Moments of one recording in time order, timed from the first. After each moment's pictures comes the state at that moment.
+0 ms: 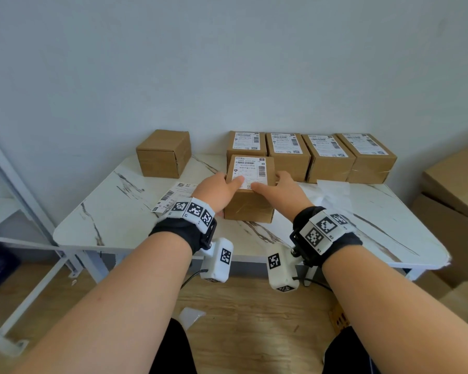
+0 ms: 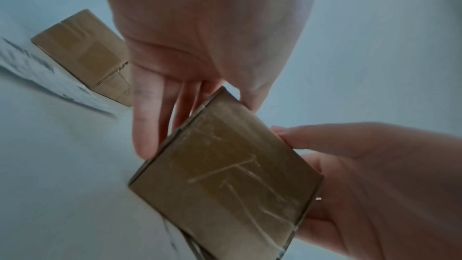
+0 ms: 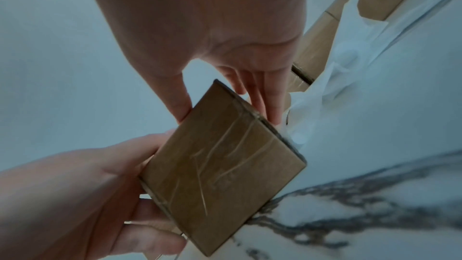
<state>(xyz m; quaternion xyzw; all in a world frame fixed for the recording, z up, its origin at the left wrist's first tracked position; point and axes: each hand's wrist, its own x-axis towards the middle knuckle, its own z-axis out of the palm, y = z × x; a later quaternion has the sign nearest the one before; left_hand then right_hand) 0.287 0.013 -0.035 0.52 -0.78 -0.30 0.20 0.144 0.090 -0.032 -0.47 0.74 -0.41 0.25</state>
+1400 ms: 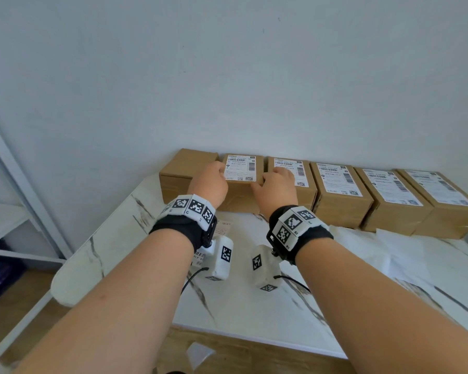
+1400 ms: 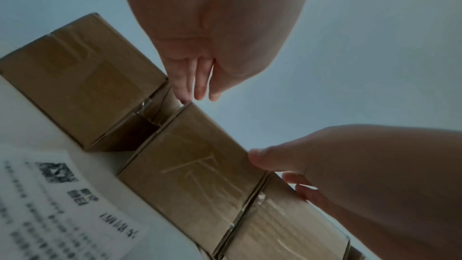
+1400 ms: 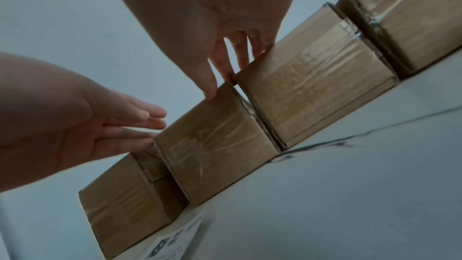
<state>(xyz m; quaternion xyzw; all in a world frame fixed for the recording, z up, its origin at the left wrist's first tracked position) 0.328 -0.128 -0.017 0.54 -0.75 -0.20 0.33 0.190 -0.086 -0.026 -0.56 0.78 -0.27 0.03</state>
